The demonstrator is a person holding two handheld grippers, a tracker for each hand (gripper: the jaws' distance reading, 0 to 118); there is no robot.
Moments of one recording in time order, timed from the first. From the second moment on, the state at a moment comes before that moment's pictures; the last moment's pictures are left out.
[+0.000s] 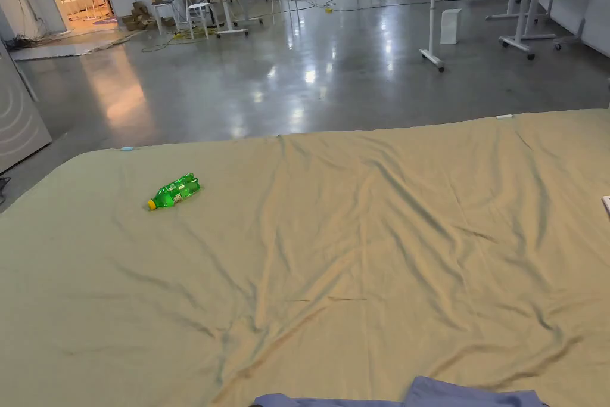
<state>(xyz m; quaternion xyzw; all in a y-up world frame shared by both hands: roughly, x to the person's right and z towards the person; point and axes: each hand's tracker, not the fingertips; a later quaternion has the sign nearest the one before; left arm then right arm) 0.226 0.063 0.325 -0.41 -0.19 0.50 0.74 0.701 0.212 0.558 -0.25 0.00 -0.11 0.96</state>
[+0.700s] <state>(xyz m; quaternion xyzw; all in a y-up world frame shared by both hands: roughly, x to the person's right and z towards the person) 0.144 0.179 0.319 -0.37 -0.13 0.27 0.88 0.697 0.209 0.545 -0.26 0.04 -0.11 0.96</state>
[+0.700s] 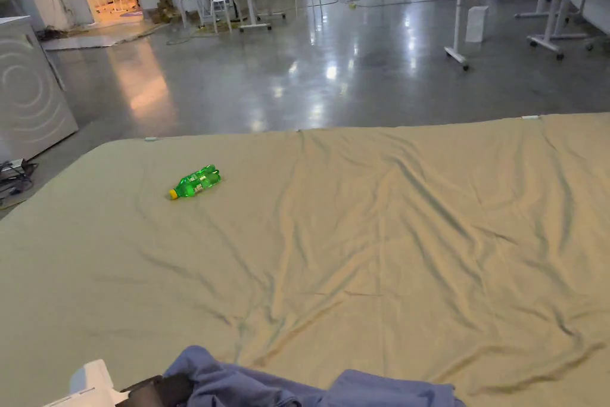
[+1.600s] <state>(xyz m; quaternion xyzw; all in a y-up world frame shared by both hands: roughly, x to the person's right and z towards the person) 0.399 0.174 0.313 -0.35 -0.27 0.23 0.87 0.718 0.204 0.584 -0.26 -0.03 -0.15 0.95</state>
